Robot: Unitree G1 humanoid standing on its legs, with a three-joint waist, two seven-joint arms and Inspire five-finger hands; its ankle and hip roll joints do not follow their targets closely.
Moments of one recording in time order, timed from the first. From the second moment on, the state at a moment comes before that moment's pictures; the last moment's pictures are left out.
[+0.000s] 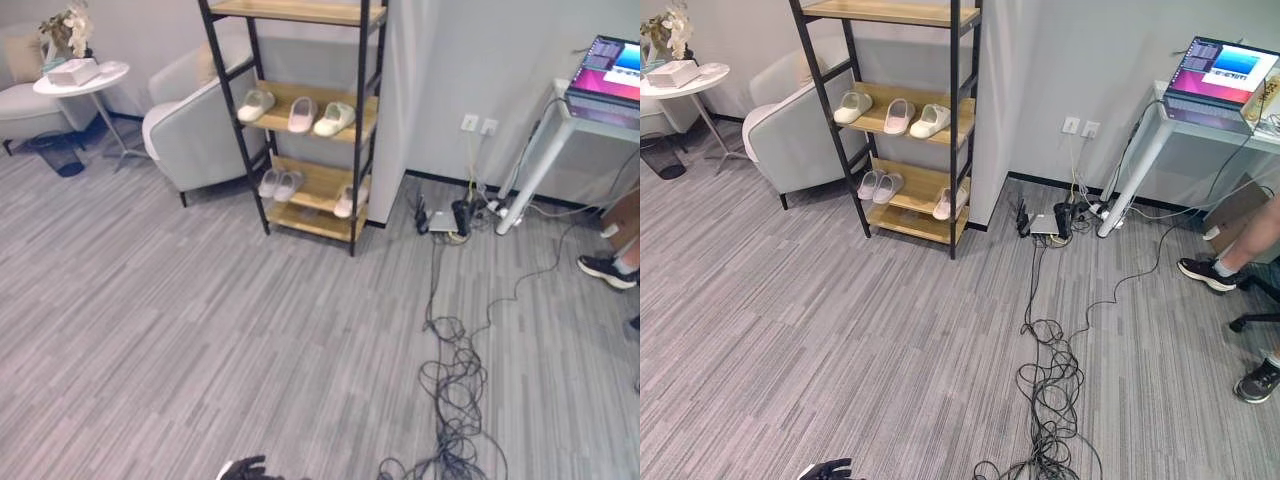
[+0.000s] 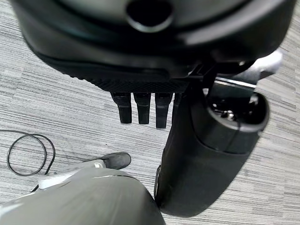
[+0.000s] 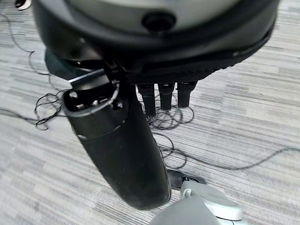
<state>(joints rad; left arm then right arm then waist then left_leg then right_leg) 0.00 0.22 -0.18 1.27 -0.11 -0.09 0.04 0.02 -0.27 0.14 1.30 0.20 -0.04 -0.11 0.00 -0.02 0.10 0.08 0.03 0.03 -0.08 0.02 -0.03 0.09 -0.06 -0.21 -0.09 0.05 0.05</state>
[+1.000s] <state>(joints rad) -0.09 0.23 -0.19 1.31 -0.10 -0.09 0.08 -0.03 -0.28 0.17 1.31 0.16 -0.04 -0.12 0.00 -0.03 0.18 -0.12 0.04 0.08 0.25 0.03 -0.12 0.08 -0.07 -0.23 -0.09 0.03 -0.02</state>
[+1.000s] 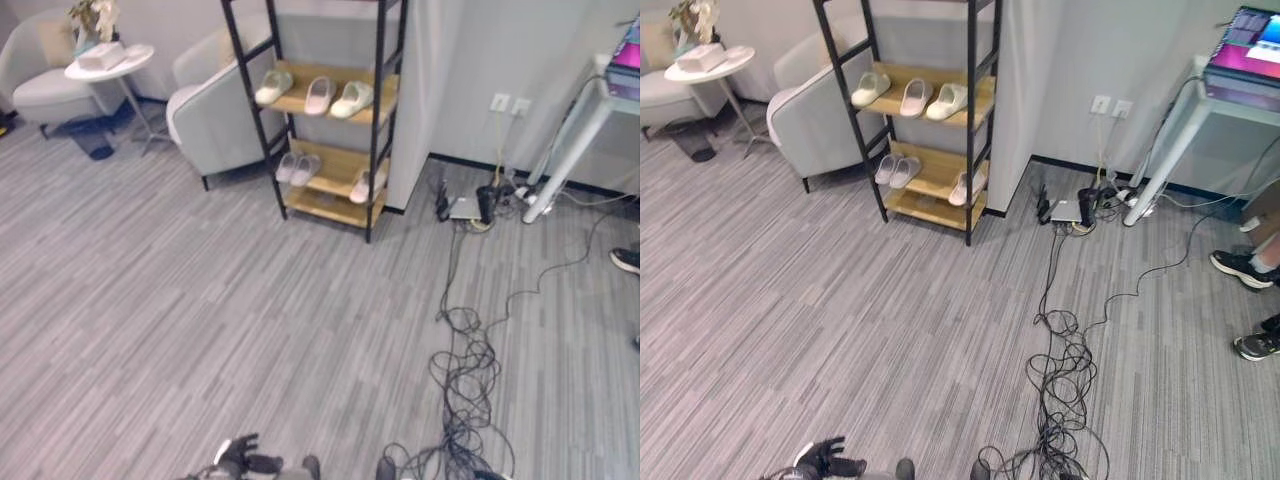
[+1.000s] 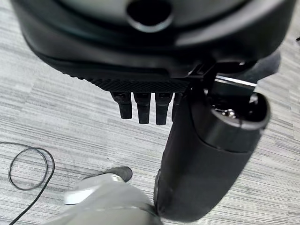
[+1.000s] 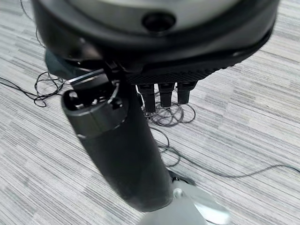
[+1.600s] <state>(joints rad) -0.08 0.26 -0.21 1.32 -0.09 -0.06 0.08 -0.06 -0.25 0.18 1.33 0.16 -0.04 -0.12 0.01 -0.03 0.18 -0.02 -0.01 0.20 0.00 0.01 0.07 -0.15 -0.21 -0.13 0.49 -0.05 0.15</state>
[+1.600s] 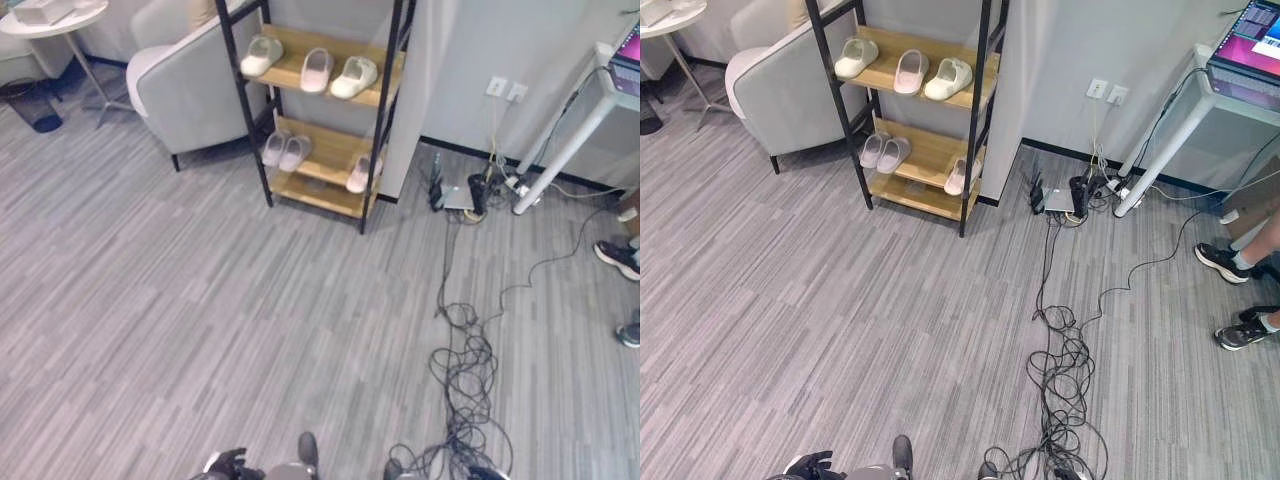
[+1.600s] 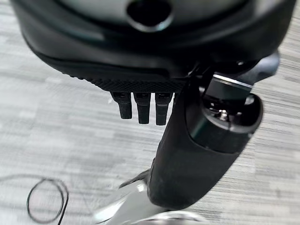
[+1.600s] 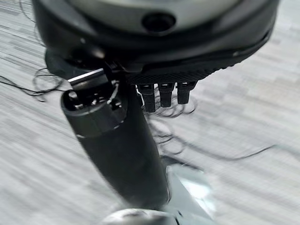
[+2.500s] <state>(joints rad) -0.14 0.23 -0.20 1.30 -0.09 -0.09 0.06 -0.08 -0.25 0.18 1.30 0.20 -0.06 -0.11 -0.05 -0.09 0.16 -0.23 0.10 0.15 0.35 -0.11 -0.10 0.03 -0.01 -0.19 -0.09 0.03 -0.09</state>
